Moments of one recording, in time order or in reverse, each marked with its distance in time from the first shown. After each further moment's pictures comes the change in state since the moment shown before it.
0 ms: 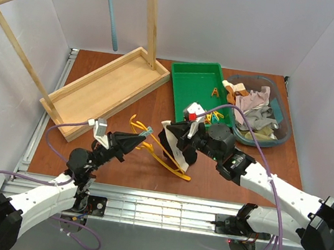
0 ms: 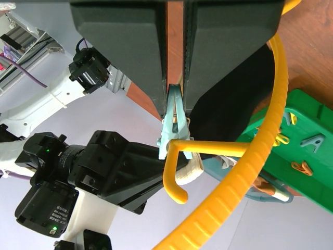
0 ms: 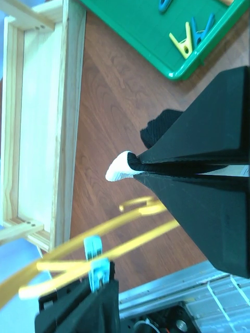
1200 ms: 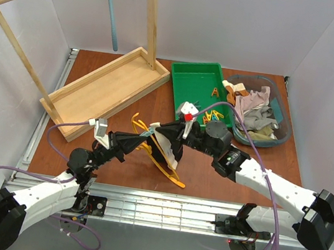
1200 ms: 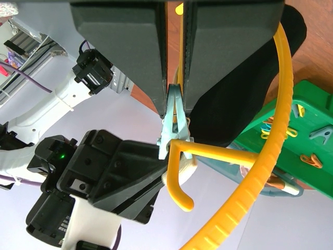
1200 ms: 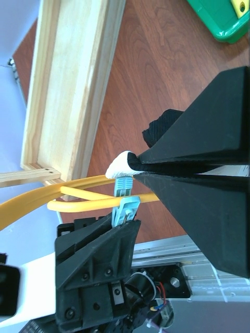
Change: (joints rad) left arm 0.000 0.069 0.000 0.103 0.029 0.000; right arm 0.022 0.074 0.038 0.105 -0.209 0.017
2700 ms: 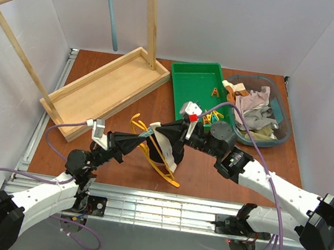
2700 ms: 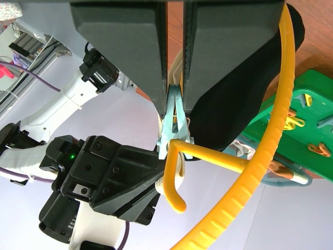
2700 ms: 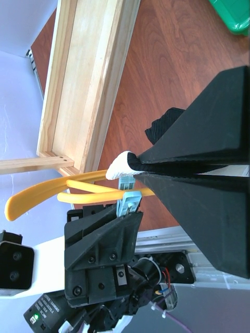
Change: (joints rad) left arm 0.000 -0.028 0.000 0.019 0.018 -0.008; right arm 0.001 -0.044 -0.002 0.029 -0.033 0.022
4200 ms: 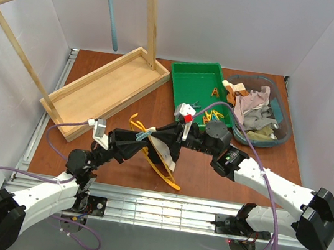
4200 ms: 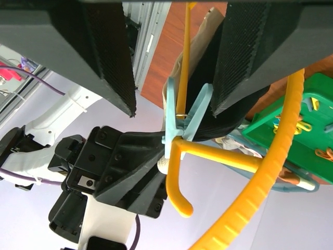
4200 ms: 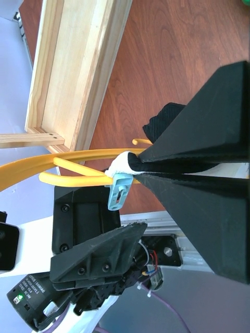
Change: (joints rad) left arm 0.000 0.018 0.000 0.013 0.016 -0.020; right arm -0.001 0.052 0.000 0.021 -0.106 0.031
